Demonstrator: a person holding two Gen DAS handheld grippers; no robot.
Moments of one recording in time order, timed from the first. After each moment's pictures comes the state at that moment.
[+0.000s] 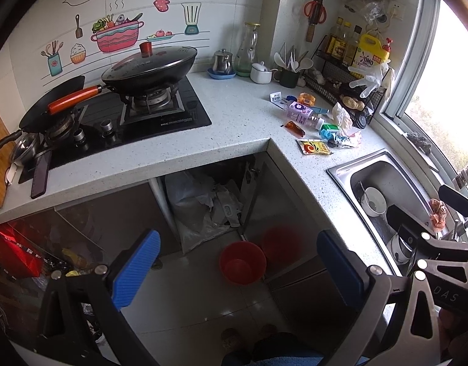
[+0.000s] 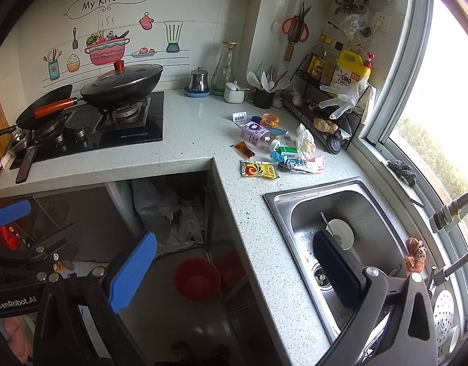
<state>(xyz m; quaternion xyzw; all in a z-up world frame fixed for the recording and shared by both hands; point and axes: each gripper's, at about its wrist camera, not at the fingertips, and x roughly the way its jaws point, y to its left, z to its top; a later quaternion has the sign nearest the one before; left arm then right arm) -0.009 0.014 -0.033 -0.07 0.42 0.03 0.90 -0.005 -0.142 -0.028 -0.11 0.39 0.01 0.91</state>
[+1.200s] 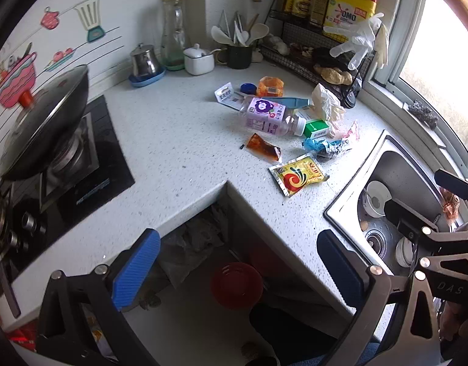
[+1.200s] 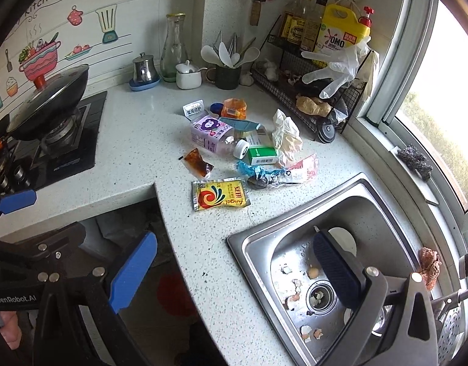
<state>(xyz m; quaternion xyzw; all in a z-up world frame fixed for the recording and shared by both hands) 0.263 -0.052 -0.075 0.02 0.48 -0.10 0.87 0.169 -0.216 -0.066 -0.07 0.45 -0.05 0.89</state>
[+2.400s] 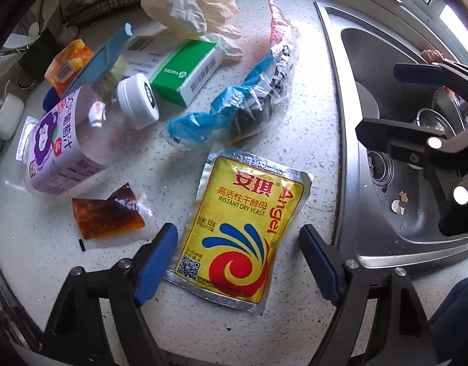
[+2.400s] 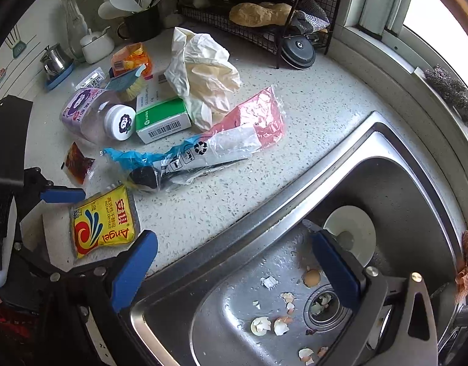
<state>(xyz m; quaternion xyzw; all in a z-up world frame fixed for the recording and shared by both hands) 0.391 -0.231 -0.229 0.25 0.56 -0.33 0.72 0.272 -0.363 -0.165 0.04 0.54 -0.09 0.83</state>
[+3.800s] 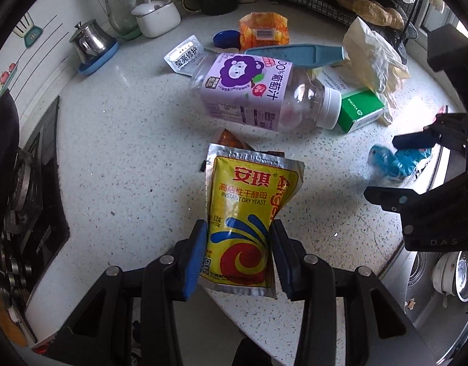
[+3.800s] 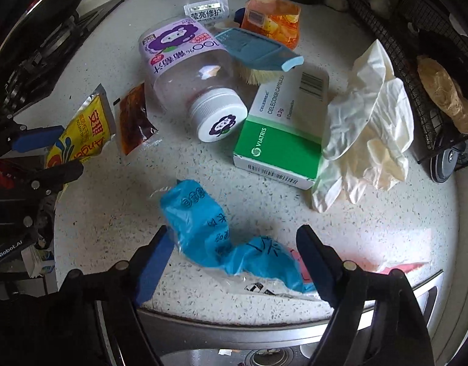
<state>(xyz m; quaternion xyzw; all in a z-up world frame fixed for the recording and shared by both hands) 0.408 -0.147 -0.191 0.09 0.58 -0.03 0.81 0.373 -0.317 -0.206 -0.16 0.61 0.20 0.75</state>
